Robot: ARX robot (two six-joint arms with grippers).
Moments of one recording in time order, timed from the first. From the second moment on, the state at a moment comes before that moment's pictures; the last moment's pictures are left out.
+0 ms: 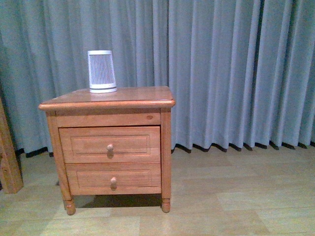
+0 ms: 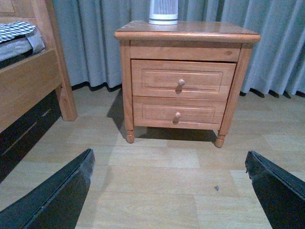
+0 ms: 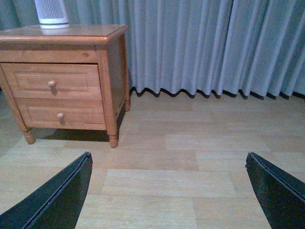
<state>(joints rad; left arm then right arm) 0.00 0.00 0.01 0.00 0.00 0.00 0.00 0.00 0.01 0.00 0.00 0.00</state>
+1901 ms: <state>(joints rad) 0.00 0.00 0.01 0.00 0.00 0.00 0.00 0.00 0.01 0.00 0.00 0.00</state>
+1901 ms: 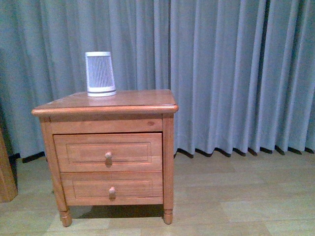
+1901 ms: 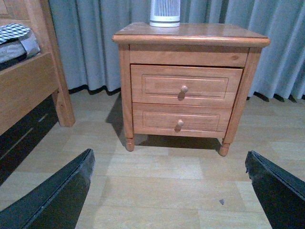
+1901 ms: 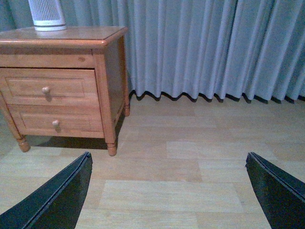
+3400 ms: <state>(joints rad) -0.06 1.34 0.25 0.85 0.05 -0.08 0.00 0.00 0.01 0.00 0.00 0.00</state>
